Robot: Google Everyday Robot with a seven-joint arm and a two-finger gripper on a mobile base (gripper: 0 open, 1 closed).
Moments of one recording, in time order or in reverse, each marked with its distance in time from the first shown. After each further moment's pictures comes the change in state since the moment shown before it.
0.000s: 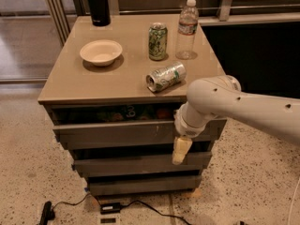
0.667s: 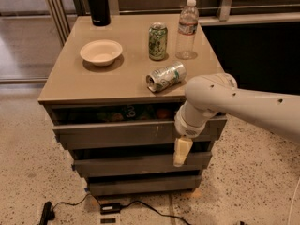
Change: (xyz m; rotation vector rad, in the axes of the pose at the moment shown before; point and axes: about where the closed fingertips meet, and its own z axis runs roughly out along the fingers) arm 0.010 0.007 0.007 -0.083 0.032 0.024
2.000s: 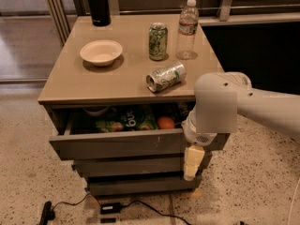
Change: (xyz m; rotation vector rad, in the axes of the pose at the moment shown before) arm 0.016 0.056 -0.033 -0.130 0.033 0.036
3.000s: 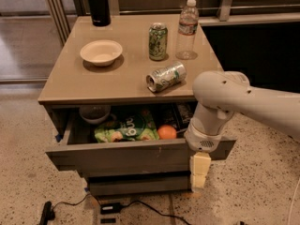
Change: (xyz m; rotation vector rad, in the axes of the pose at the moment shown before) arm 0.014 0.045 -0.005 -0.188 0.062 -0.002
